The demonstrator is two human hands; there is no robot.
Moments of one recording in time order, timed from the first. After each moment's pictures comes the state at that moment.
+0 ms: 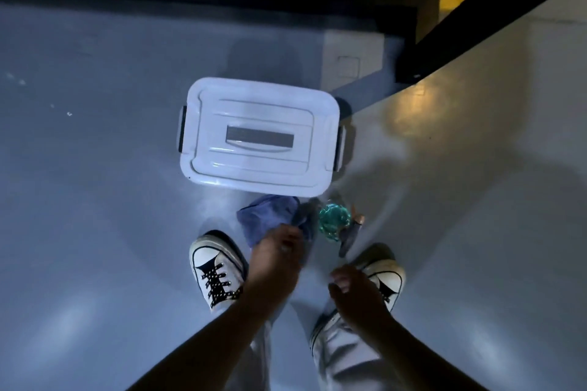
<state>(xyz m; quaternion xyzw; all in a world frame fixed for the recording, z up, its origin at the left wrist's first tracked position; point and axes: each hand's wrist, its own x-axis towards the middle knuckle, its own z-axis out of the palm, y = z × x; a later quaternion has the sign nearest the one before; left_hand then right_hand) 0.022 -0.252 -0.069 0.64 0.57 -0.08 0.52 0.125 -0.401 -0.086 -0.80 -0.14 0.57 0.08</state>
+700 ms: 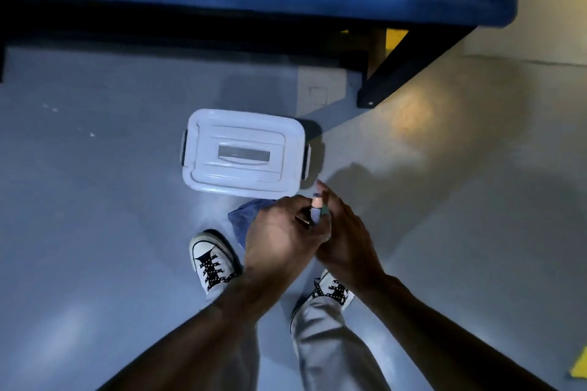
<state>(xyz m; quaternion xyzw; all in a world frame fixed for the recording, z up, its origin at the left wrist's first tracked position) 0.113 -0.234 0.107 0.73 0.52 -0.04 0.45 0.210 -0.331 0.064 -0.80 -0.37 0.41 0.23</state>
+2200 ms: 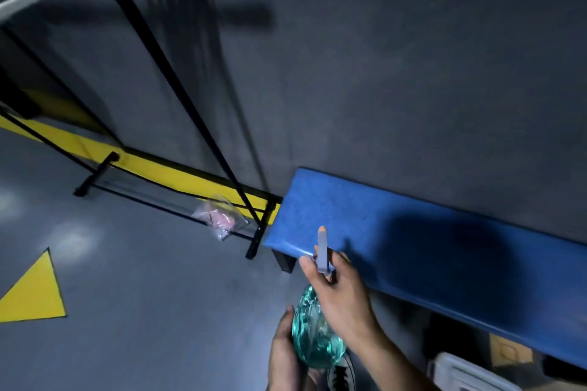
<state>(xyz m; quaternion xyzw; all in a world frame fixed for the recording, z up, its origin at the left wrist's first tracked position) -0.354 0.249 0.575 -0.05 0.48 0.34 0.81 -0.258 0.275 0.571 -0.70 -0.35 0.43 0.45</state>
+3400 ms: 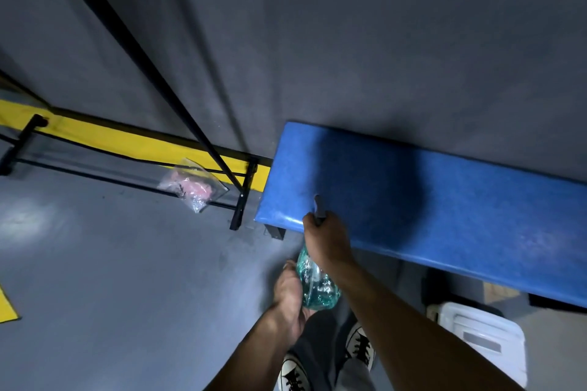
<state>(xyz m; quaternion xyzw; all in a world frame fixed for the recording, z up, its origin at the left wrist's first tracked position) -0.375 0.370 0.417 0.07 0.64 0.15 0.75 -0.287 0.409 0.414 -0.84 -0.24 0.39 0.30</state>
